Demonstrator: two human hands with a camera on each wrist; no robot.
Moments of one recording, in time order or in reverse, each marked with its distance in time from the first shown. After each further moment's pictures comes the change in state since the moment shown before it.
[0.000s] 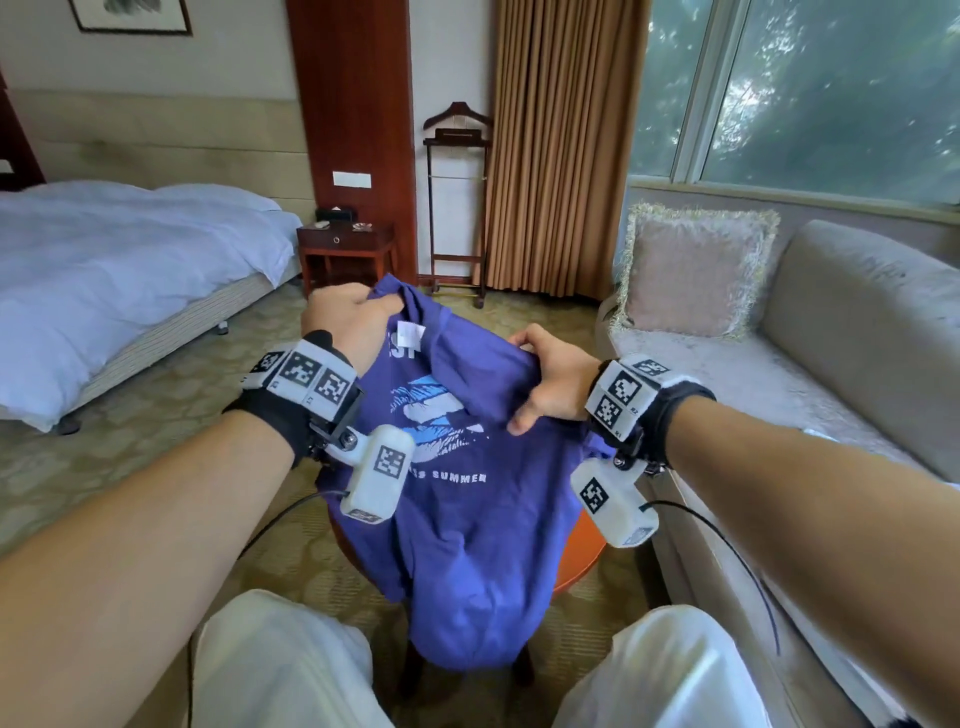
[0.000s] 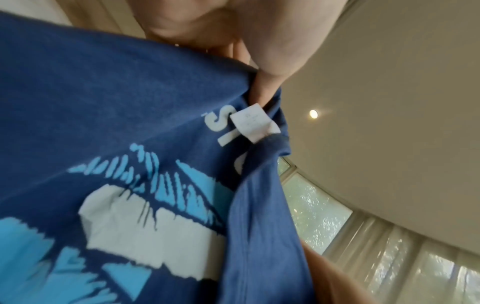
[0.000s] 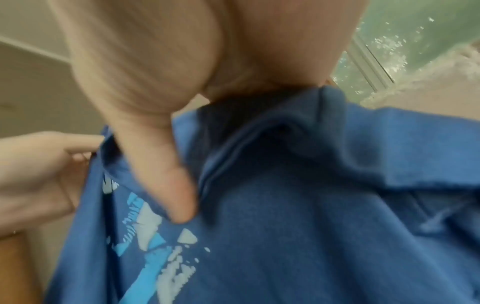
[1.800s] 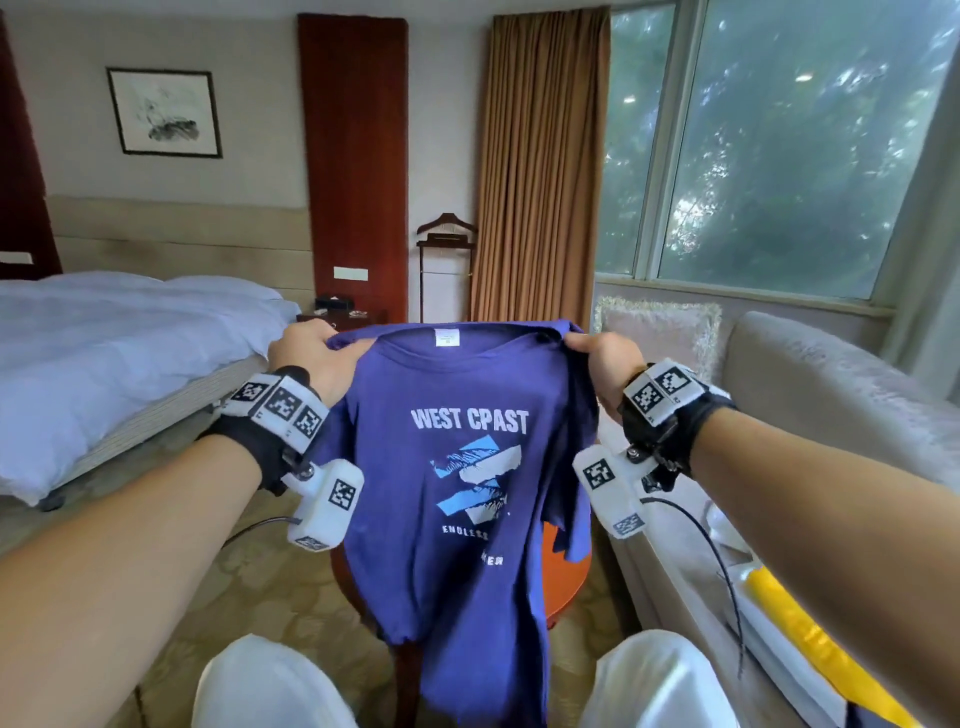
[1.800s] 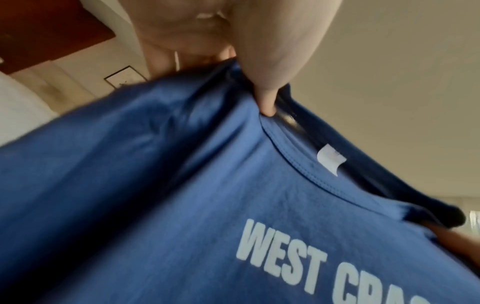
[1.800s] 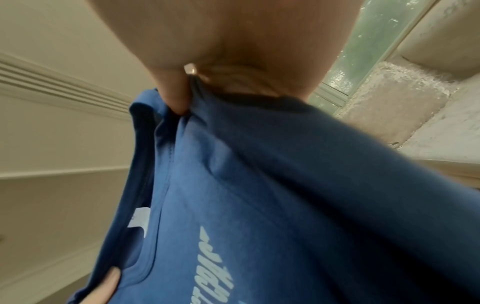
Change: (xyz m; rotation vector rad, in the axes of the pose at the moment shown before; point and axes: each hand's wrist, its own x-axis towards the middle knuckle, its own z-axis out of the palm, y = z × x) left_hand -0.057 0.050 -0.082 0.326 0.148 0.181; right_hand -0.102 -0.051 -0.073 0.735 0.409 0.085
